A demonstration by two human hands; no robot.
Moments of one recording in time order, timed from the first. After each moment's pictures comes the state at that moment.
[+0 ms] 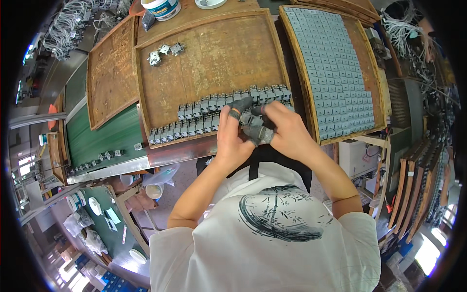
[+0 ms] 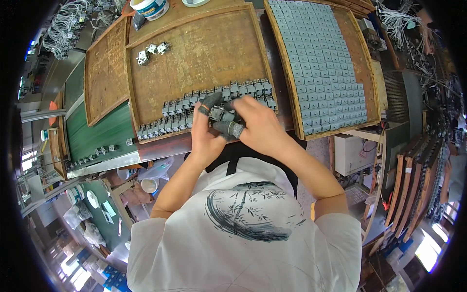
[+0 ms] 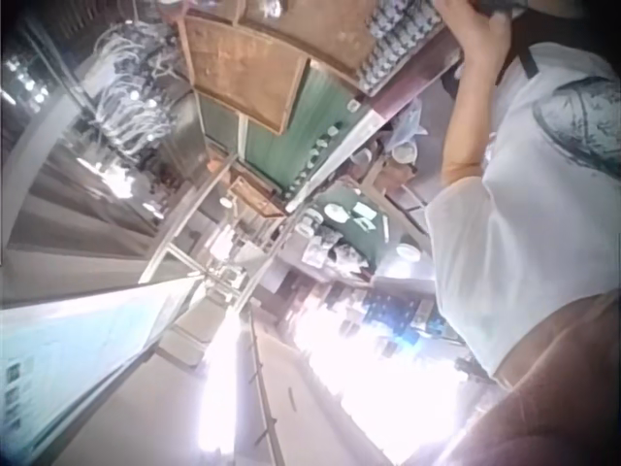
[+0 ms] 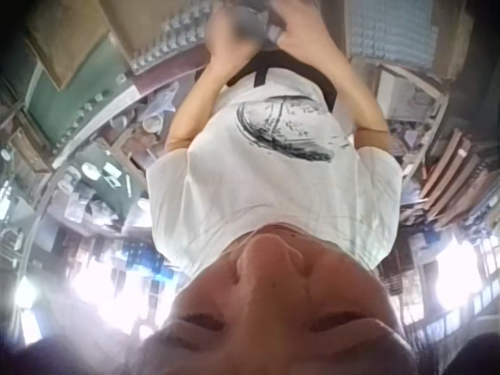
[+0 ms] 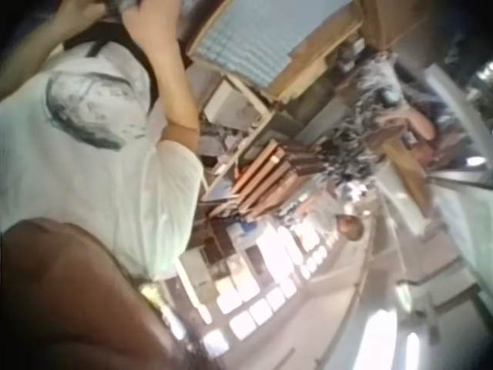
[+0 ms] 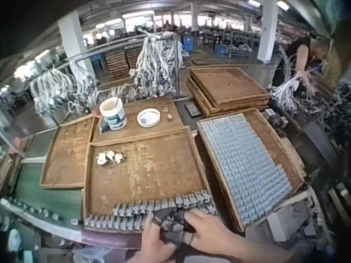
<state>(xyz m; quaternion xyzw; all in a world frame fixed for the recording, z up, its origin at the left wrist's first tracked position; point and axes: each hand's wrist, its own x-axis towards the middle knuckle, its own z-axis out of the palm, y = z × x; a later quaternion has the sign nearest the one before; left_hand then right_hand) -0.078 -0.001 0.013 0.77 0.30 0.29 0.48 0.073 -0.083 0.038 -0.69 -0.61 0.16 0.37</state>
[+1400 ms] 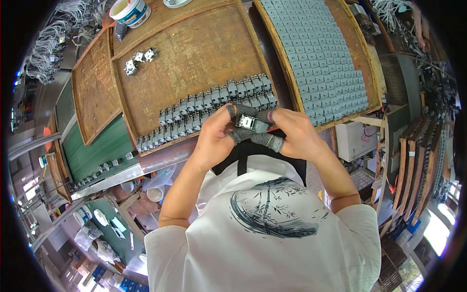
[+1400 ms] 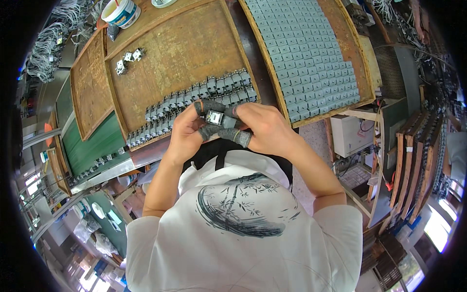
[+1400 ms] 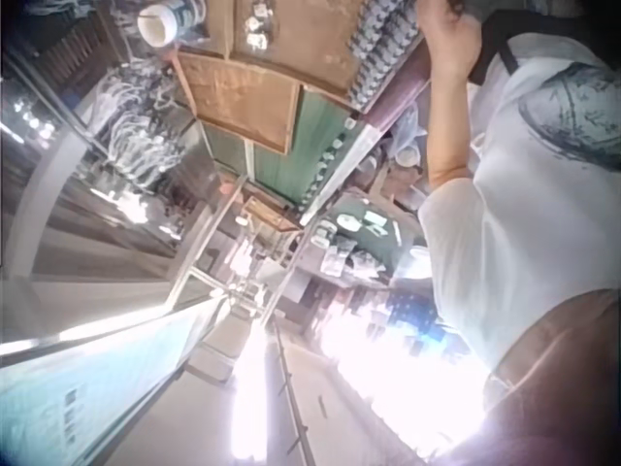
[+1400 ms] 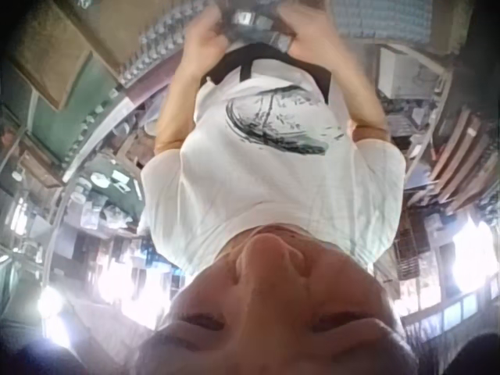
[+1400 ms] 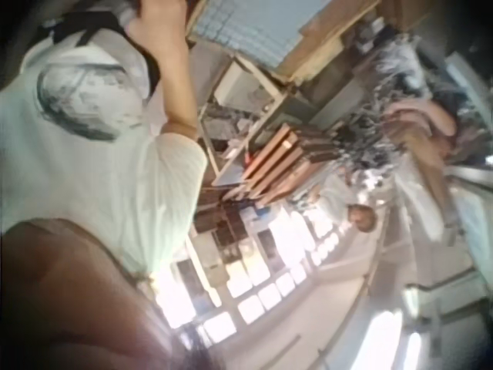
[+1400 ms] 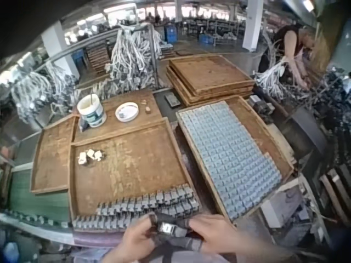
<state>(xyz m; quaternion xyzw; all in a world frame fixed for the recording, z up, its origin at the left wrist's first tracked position) -0.065 0.016 0.021 0.69 0.20 0.09 0.69 0.106 -0.132 0.037 -0.65 -0.60 0.19 0.42</state>
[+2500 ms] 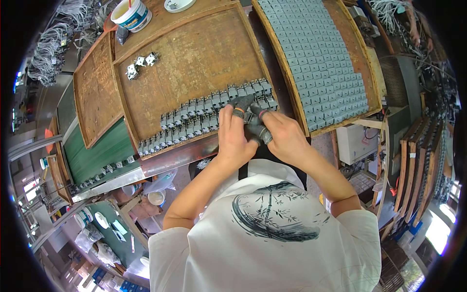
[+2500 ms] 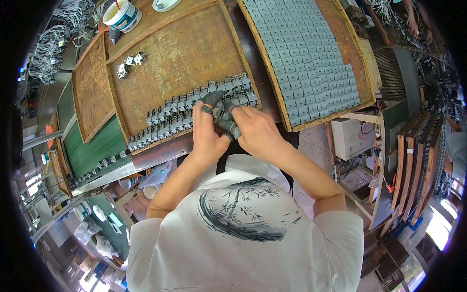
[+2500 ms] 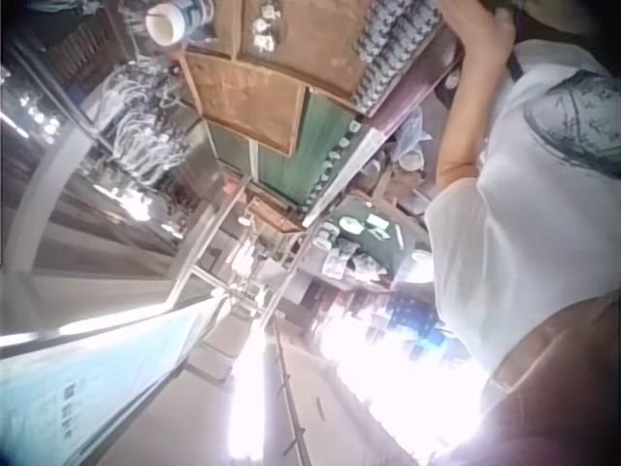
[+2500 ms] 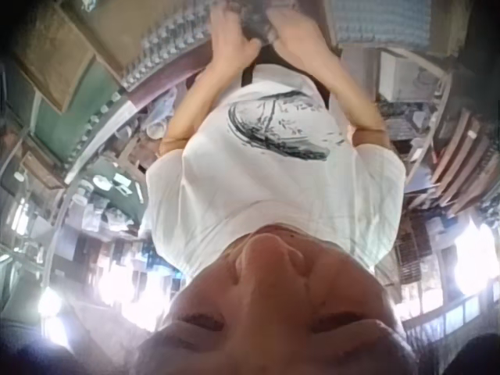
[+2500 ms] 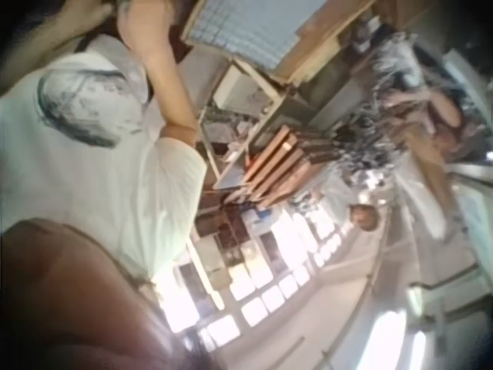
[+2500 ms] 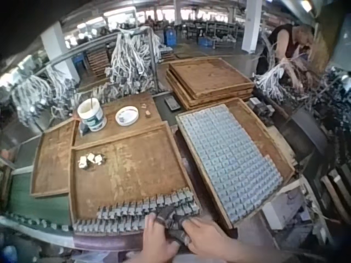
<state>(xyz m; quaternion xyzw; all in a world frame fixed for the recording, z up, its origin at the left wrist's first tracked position) -0.043 -0.017 -0.010 0.86 0.23 0.23 0.39 0.089 -0.126 0.016 -0.74 -0.56 0.15 0.35</state>
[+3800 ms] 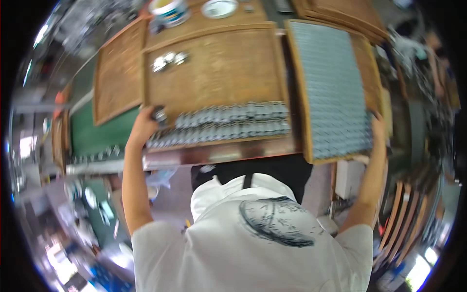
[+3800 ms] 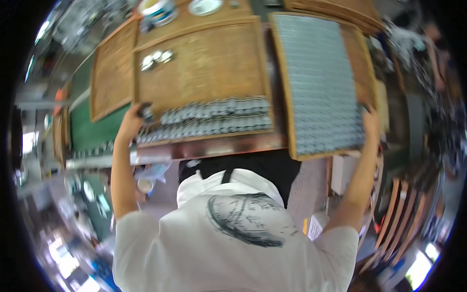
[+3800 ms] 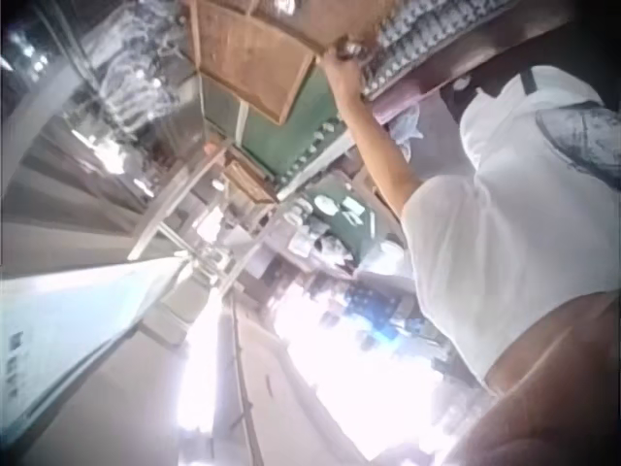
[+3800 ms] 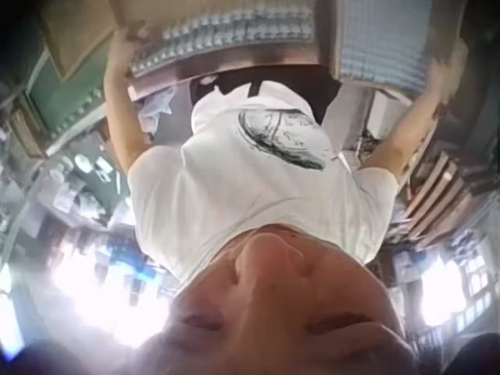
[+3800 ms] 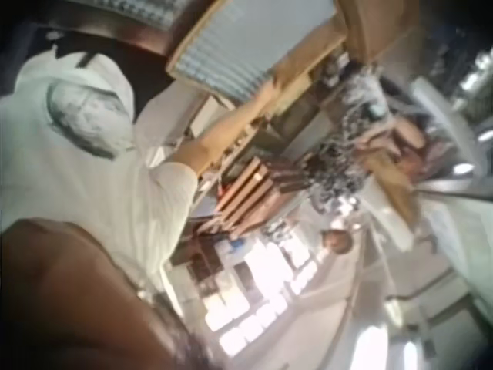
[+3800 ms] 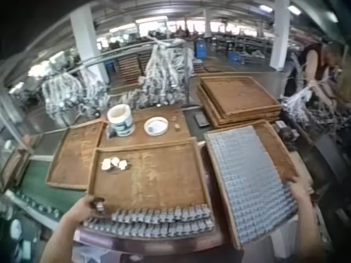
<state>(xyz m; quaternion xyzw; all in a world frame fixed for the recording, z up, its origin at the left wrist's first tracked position) -0.221 0.195 -0.016 0.83 0.45 0.06 0.33 0.440 -0.271 -0.088 -0.92 -0.20 0.15 0.32</state>
